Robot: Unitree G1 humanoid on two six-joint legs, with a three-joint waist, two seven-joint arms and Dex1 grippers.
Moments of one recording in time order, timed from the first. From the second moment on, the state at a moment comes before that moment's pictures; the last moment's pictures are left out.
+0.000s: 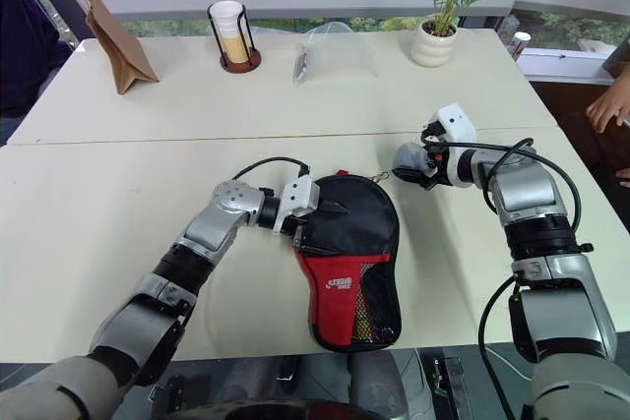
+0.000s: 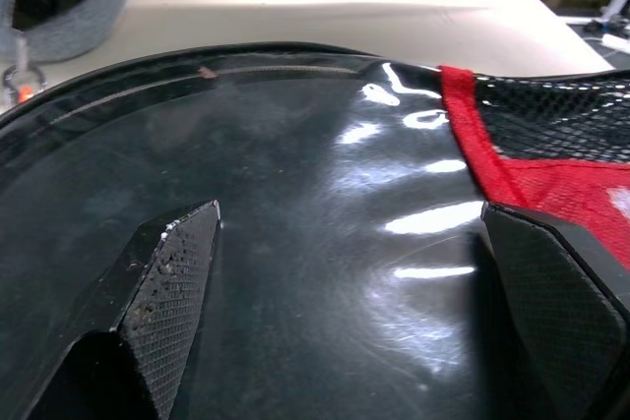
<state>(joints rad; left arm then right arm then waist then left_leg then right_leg) -0.64 0.21 -0.33 0.44 -0.06 0.07 -1.26 -0.72 -0.71 0.11 0.41 0.15 0.64 0.85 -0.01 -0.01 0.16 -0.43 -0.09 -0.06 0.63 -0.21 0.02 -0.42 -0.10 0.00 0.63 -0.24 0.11</state>
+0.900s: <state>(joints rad) -0.67 0.19 -0.37 0.49 -0.06 0.07 -1.23 -0.22 -0.84 -0.04 -0.32 0.17 0.87 0.75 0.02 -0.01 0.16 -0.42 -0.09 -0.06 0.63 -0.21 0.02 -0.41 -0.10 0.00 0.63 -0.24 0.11</state>
